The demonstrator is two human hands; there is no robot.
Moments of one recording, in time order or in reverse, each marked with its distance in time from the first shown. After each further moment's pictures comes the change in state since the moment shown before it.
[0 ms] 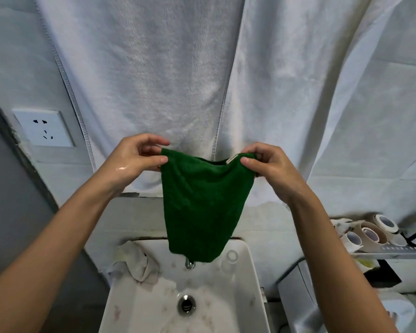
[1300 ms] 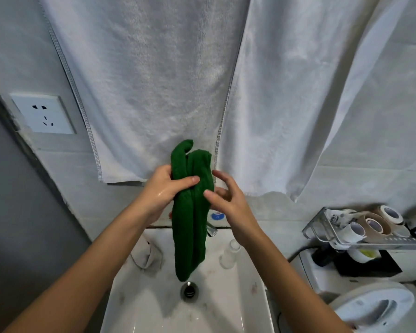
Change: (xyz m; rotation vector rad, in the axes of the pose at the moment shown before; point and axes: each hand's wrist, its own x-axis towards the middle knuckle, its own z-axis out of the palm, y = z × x) left_hand -0.034 -0.035 0.064 -0.300 -0.032 -0.217; right_hand -0.046 0.053 0.099 0.398 0.042 0.276
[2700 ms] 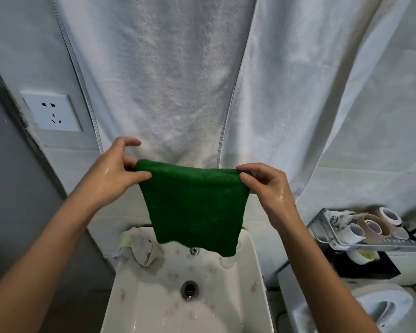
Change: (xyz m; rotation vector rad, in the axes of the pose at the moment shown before) left_hand -0.025 0.039 -0.078 0.630 0.196 0.073; right_hand -0.007 -0.042 -0.039 -0.364 0.188 -0.299
